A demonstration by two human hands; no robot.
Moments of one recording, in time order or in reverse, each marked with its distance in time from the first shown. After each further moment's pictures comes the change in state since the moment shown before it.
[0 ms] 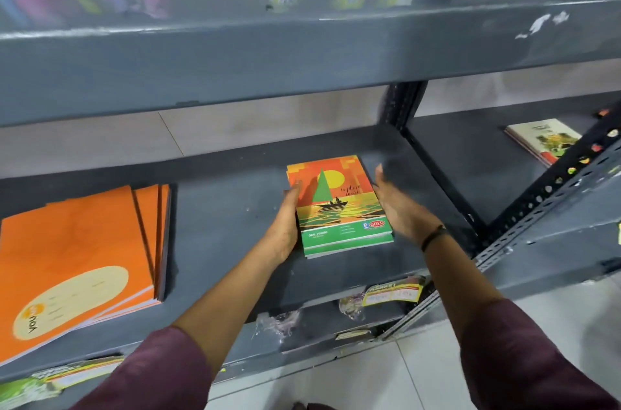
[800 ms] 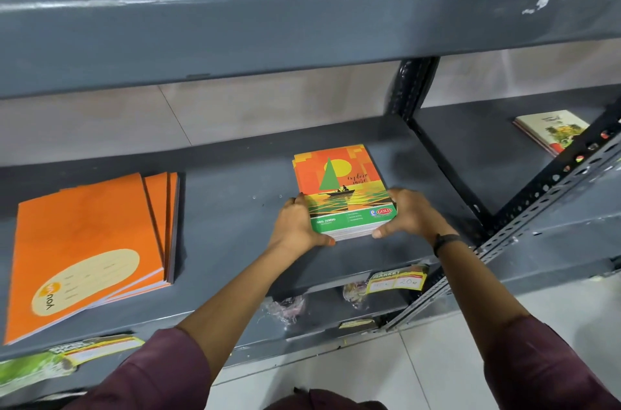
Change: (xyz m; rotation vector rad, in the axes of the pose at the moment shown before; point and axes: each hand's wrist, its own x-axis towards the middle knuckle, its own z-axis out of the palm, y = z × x) left_hand 0.000 -0.024 -0.010 1.106 0.154 0.258; right_hand -0.018 0.018 -0.013 -0.684 0.143 -0.111
